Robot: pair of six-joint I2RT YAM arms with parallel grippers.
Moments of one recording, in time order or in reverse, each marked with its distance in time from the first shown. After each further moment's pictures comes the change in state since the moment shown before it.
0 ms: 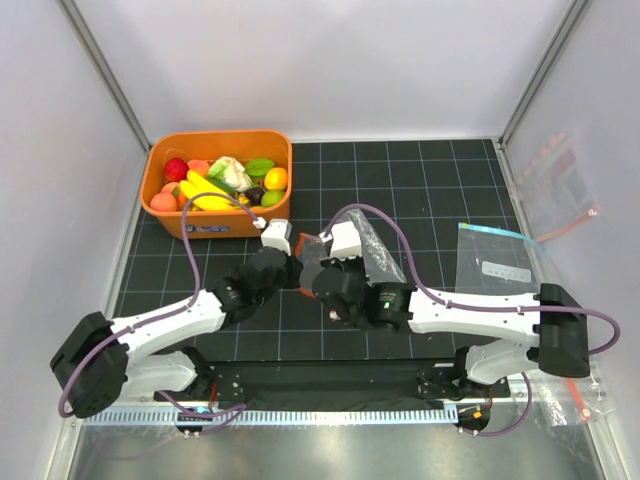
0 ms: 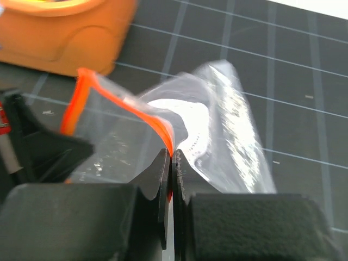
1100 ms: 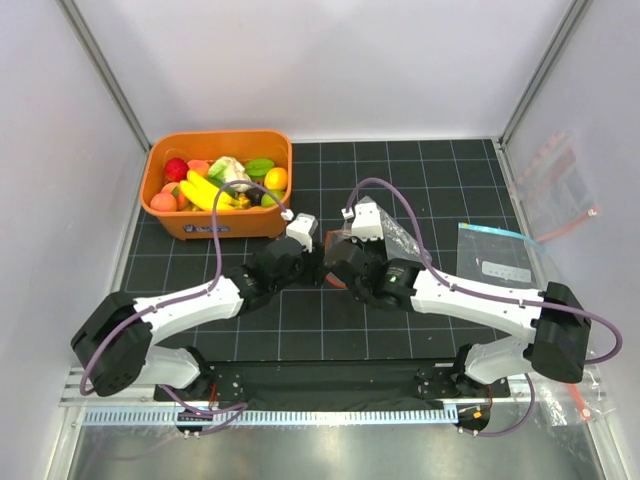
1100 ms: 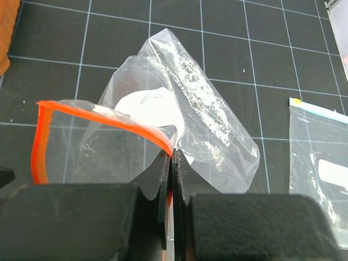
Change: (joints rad) left arm -0.007 0.192 0.138 0.016 0.164 0.105; right arm -0.196 -0.006 0.032 -0.264 0.023 0.088
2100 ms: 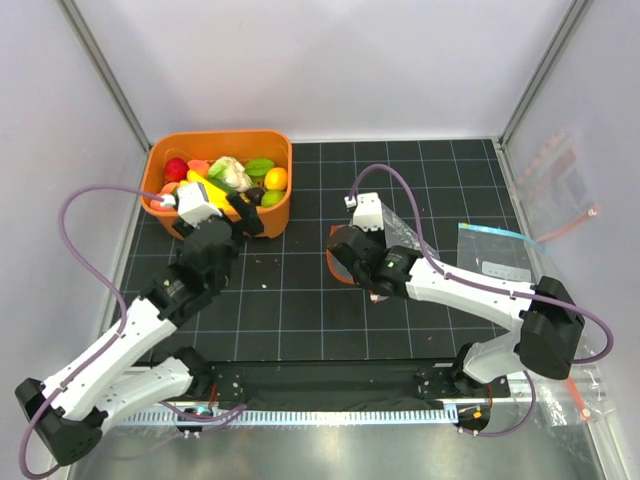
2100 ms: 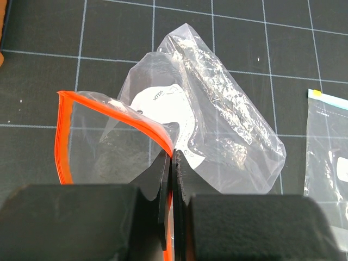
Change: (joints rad) left arm 0.127 -0.485 0.158 -0.395 -0.603 -0.184; right arm -0.098 0.061 0.041 -0.003 -0.137 0.005
